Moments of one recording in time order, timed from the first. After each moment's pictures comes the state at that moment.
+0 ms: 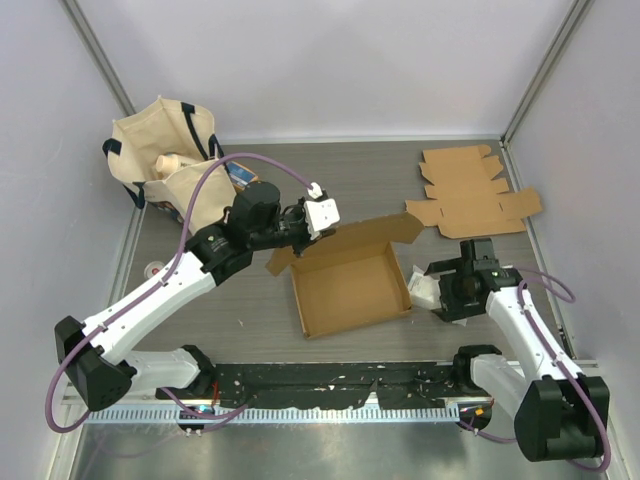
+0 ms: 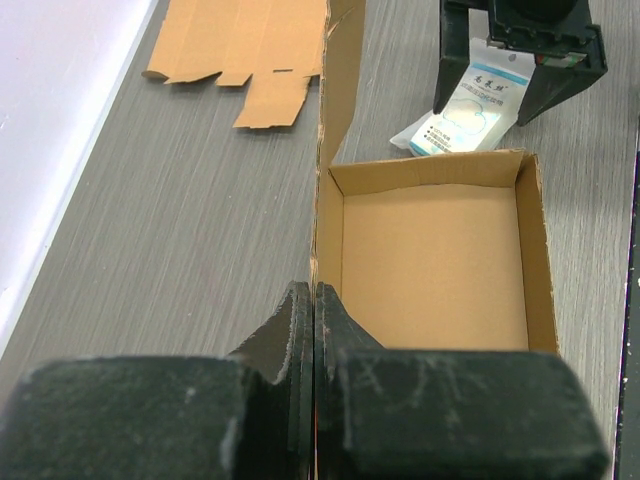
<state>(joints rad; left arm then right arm) -0.78 1.21 1.18 -0.33 0.38 0.44 0.04 0.93 0.57 -0.81 -0.06 1.42</state>
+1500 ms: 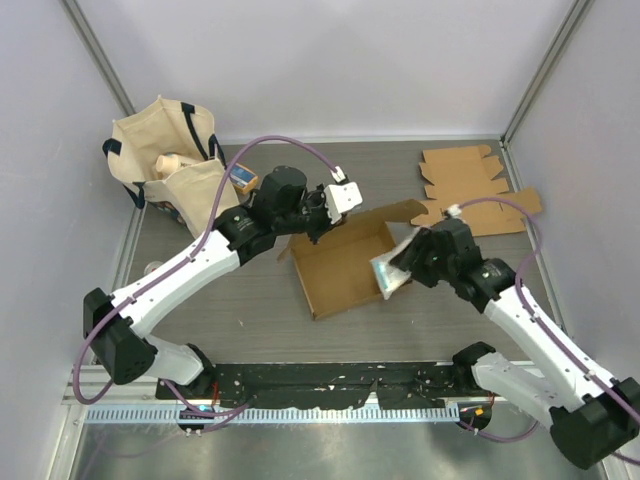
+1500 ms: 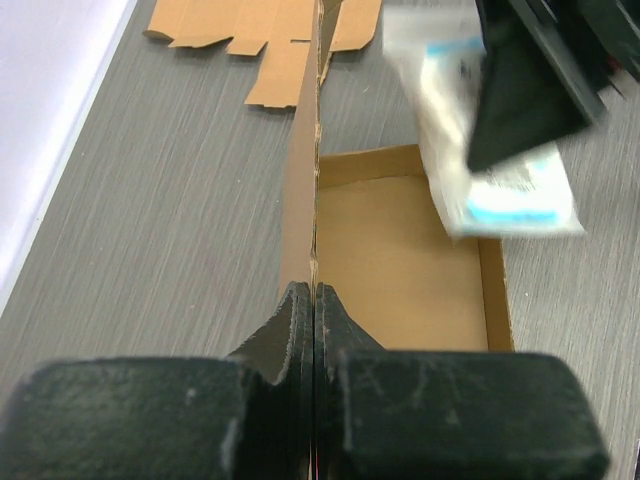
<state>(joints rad) -0.80 1.40 1.32 -0.37 0.30 0.42 0.37 0.91 0.77 -0.67 0.01 0.92</state>
